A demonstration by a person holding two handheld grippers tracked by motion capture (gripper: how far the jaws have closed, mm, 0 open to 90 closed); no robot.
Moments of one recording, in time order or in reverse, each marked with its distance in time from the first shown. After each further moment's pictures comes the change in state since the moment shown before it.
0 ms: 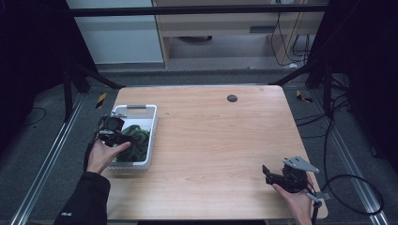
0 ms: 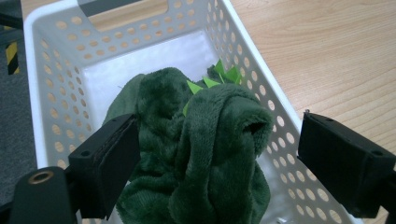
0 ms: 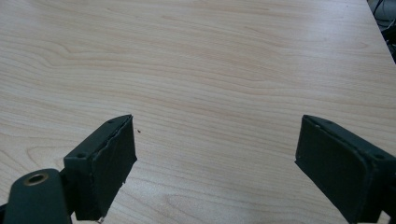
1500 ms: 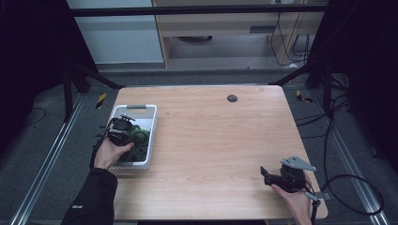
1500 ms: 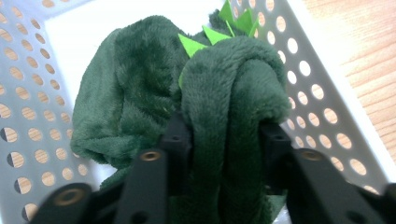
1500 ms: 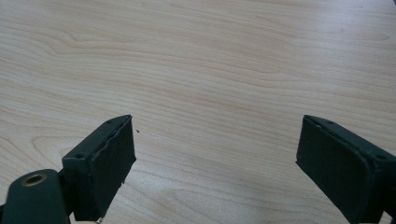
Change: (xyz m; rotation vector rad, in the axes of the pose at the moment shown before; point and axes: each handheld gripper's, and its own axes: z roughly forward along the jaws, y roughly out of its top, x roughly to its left) left arm 0.001 0.002 0.037 0.217 0.003 0.031; right arm 0.001 -0.001 0.005 0.035 0.027 -0.020
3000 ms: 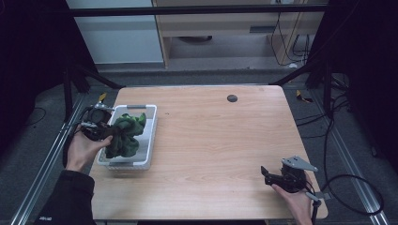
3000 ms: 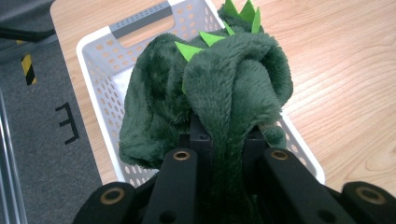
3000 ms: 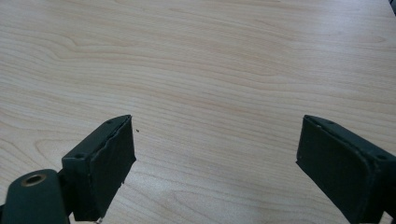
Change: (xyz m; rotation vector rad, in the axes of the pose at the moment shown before) left arm 0.004 -0.004 -0.110 -0.183 0.000 0.062; right arm -0.001 0.001 -0.002 -0.012 -0.003 0.005
